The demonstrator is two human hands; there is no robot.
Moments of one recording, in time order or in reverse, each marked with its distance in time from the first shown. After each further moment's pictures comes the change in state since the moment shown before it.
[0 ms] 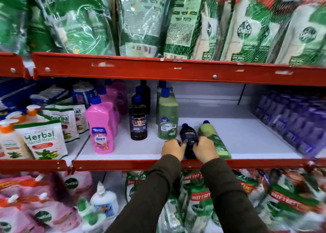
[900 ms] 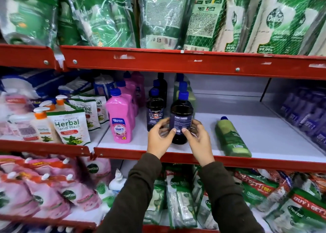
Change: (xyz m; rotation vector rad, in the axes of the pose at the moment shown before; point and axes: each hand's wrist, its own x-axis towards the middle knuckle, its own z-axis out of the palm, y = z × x) left_hand -0.023 -0.057 -0.072 -0.739 0.260 0.255; right_hand -0.026 -0.038 0.042 0.837 -0.030 -0.351
